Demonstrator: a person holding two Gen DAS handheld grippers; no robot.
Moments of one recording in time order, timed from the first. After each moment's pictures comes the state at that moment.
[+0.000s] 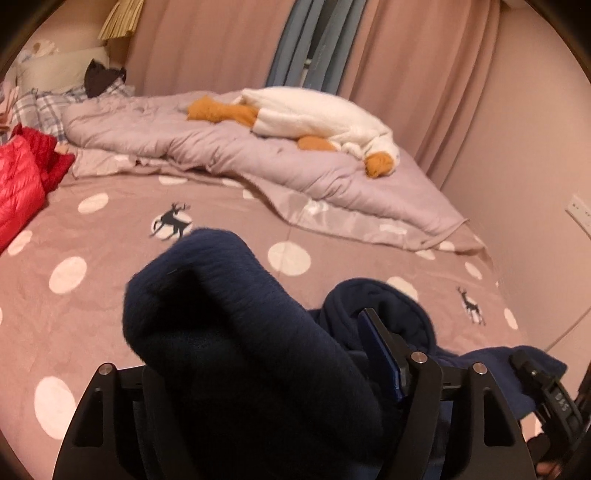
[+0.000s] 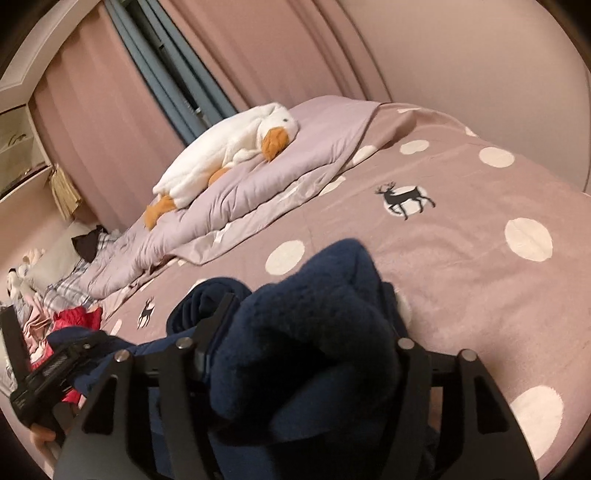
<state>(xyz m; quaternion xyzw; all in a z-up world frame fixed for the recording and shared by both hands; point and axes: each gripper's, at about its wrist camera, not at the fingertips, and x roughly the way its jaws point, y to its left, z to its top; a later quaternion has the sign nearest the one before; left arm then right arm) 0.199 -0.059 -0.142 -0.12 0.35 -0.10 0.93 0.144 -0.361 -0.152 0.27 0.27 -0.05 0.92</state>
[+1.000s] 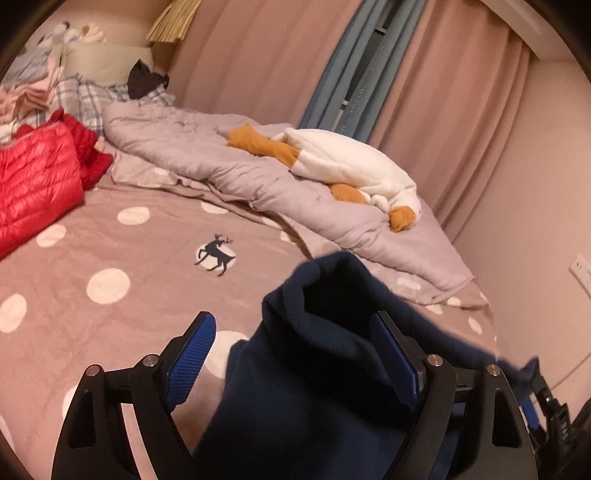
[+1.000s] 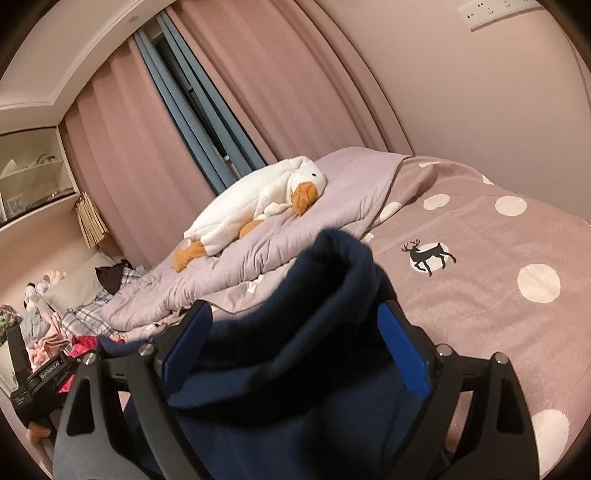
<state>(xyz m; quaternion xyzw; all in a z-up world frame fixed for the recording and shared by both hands) 0.195 -0.002 -0.118 -0.18 0.30 -0.05 0.94 0.131 -0.344 -0.118 0.26 0.17 -0.03 0.95</state>
